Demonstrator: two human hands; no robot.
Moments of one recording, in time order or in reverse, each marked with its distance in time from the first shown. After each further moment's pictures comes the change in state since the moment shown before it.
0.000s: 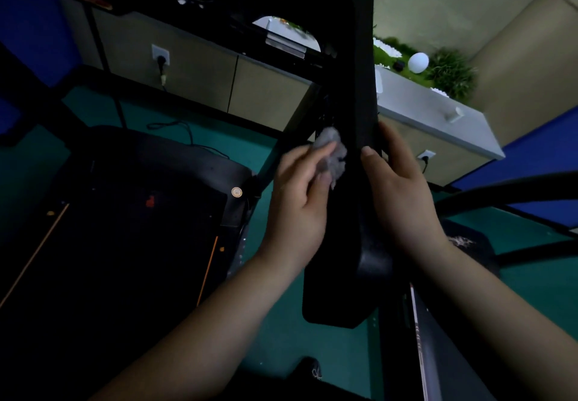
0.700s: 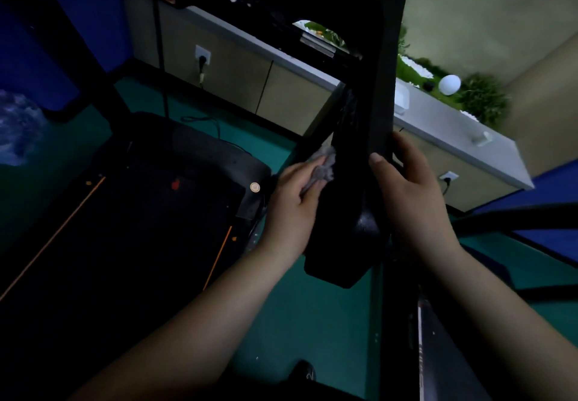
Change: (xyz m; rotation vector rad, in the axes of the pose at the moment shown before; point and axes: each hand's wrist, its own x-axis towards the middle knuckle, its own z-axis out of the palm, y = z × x) left_hand -0.044 -0.004 -0.010 -0.031 0.068 -0.139; right_hand -0.033 0.006 -0.013 0.048 -0.082 -0.036
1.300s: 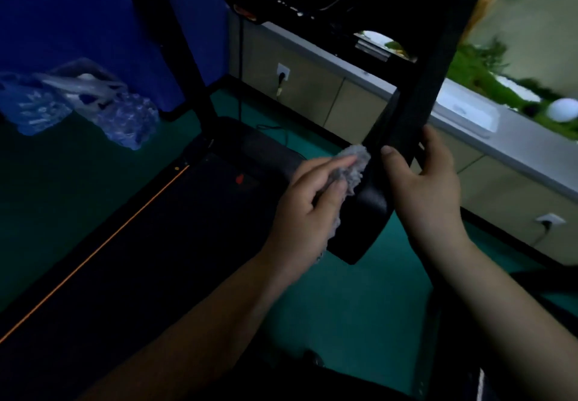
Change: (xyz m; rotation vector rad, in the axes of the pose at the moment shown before) left_hand -0.061 0.048 0.001 0.157 0.114 0.072; right_hand 0.008 0.027 -0.003 -0.030 -0.065 -0.171
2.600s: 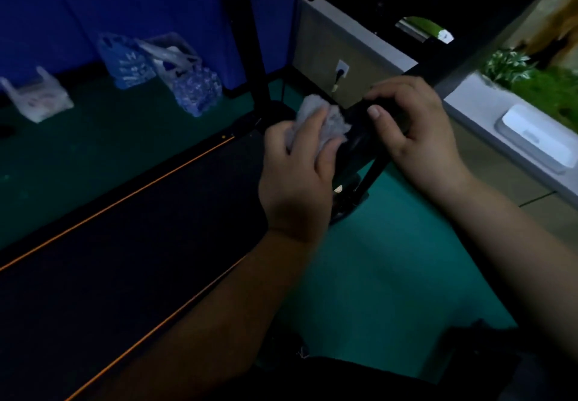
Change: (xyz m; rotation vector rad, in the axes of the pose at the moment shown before) left_hand -0.044 -0.004 0.072 0.722 0.775 0.162; right_hand 0.034 0.027 -0.037 -0.078 -0.355 -0.899
